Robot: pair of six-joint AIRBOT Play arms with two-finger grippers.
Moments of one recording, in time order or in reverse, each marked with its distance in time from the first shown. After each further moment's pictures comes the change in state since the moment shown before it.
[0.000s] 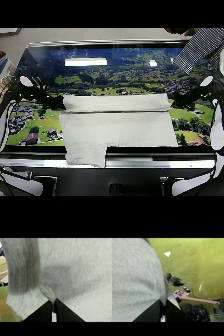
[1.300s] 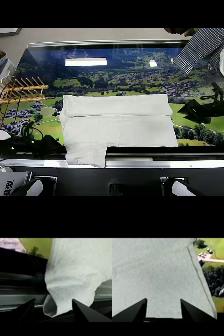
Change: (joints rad) left arm 0.301 0.821 -1.036 -0.177 -0.004 -0.062; right arm -0.190 0.522 -0.401 0.229 0.104 -0.174
